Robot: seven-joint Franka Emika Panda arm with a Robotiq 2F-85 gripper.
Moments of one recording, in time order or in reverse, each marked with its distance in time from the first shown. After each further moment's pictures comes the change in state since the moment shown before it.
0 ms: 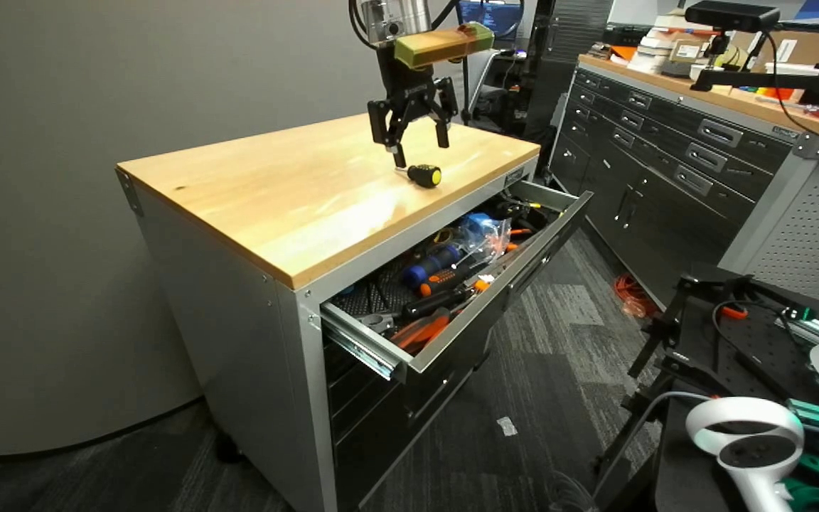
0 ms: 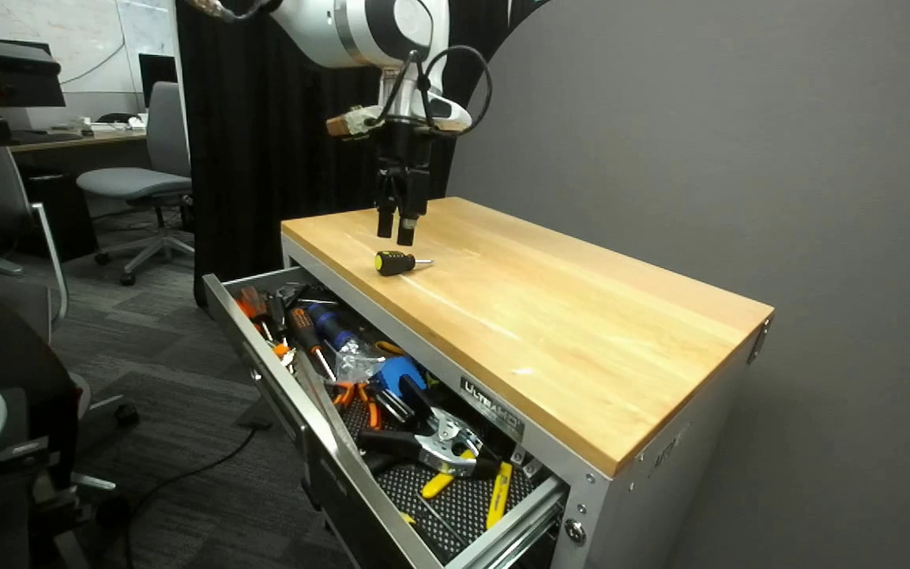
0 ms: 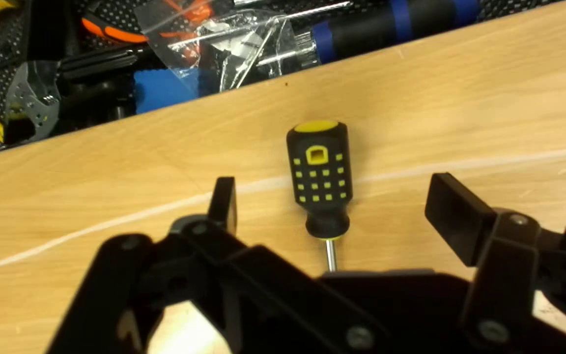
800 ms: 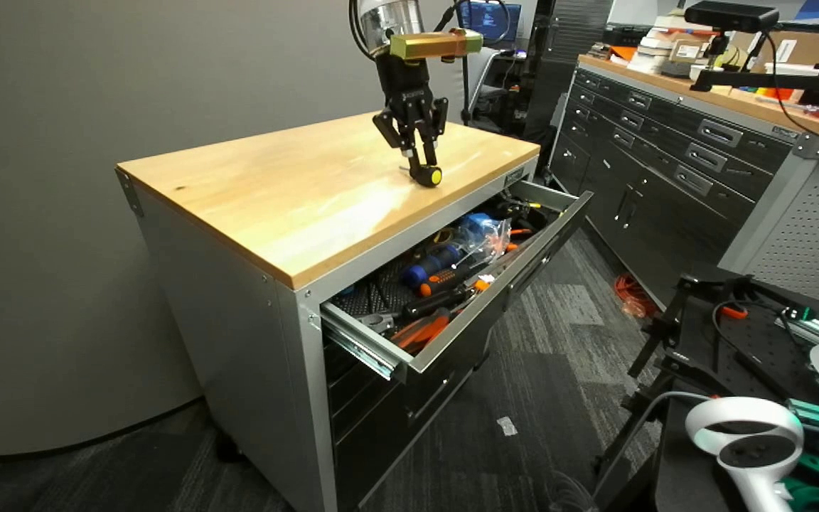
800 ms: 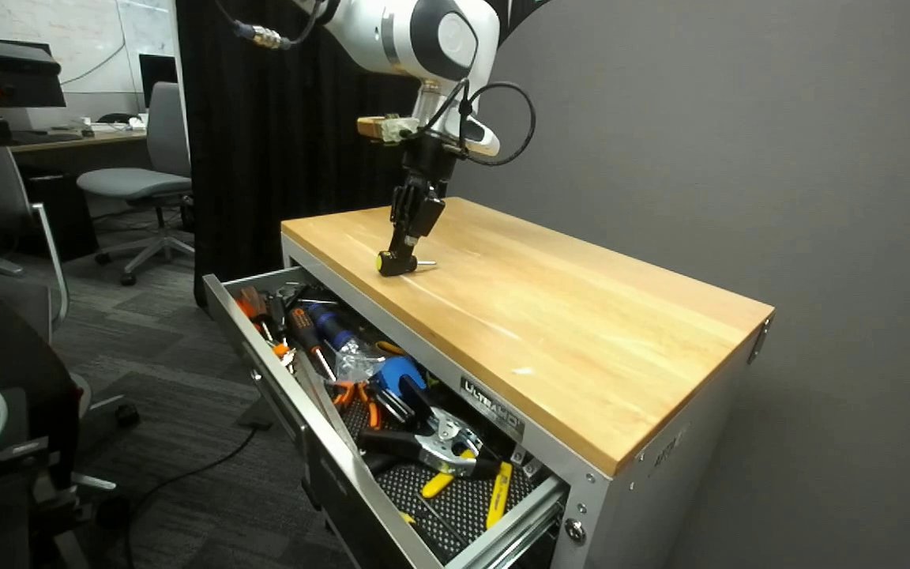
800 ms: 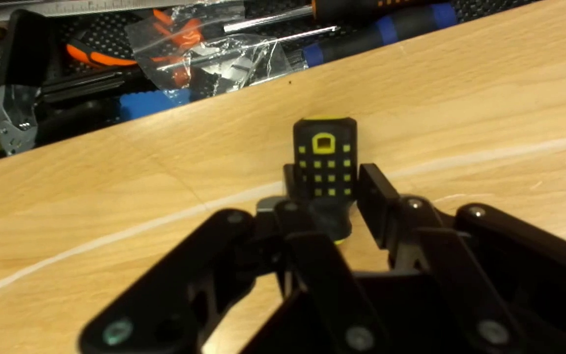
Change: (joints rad) arm -0.027 0.146 -0.050 0.229 0.161 -0.185 -0.110
